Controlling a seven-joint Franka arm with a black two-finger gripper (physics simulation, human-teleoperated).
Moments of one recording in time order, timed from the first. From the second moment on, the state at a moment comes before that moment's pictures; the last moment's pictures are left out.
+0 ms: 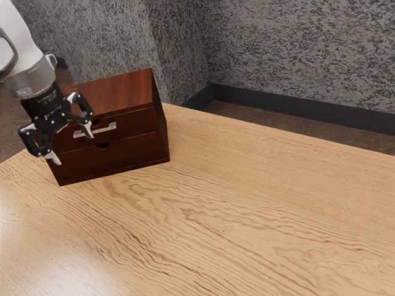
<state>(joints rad) 0.14 -0.20 0.21 -1.70 -0.03 1.60 -1.21</state>
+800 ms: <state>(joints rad) 0.21 -0.11 0.24 -1.78 -0.01 1.99 -1.81</state>
